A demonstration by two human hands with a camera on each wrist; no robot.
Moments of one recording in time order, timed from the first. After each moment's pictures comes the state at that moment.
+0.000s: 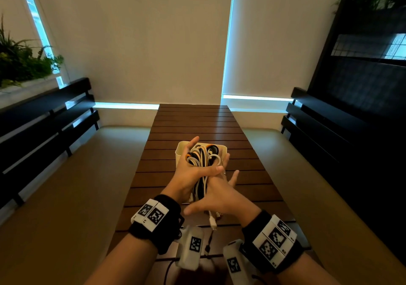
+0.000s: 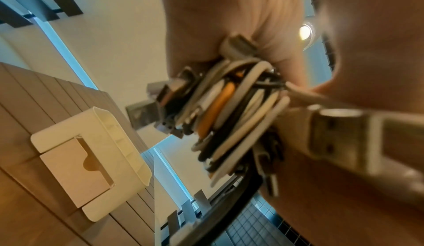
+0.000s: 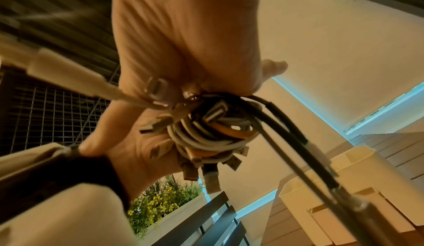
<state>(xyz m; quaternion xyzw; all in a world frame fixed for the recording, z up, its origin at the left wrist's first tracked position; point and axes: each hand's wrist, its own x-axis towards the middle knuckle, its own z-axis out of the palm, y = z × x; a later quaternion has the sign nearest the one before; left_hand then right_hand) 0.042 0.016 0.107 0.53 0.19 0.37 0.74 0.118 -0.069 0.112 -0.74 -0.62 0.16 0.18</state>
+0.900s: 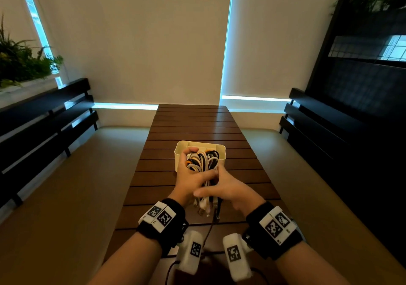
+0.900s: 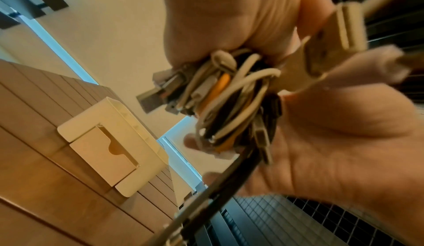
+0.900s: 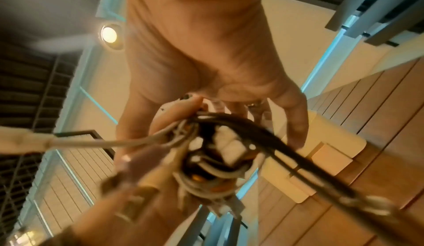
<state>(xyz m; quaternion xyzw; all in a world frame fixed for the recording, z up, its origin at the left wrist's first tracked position) 0.053 0.009 0.084 0.55 0.21 0.46 0.67 0.149 -0.061 0.095 -0.64 -0.45 0.43 0.44</state>
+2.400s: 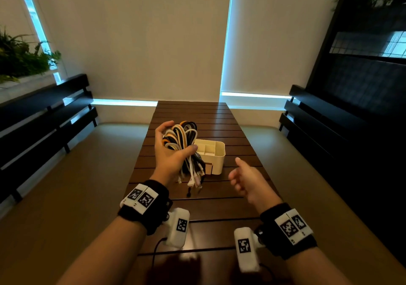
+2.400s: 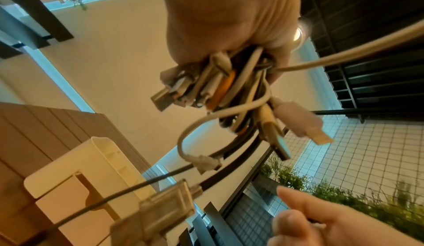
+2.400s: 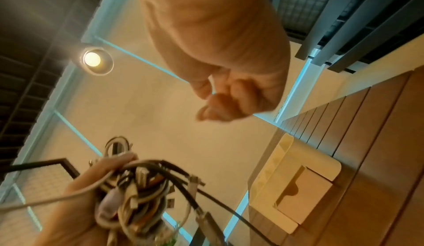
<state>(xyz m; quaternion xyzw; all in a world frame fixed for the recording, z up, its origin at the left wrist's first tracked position) 0.030 0.044 0.111 0.56 0.21 0.56 0.57 0.186 -0.078 0.099 -0.74 -0.21 0.41 0.50</state>
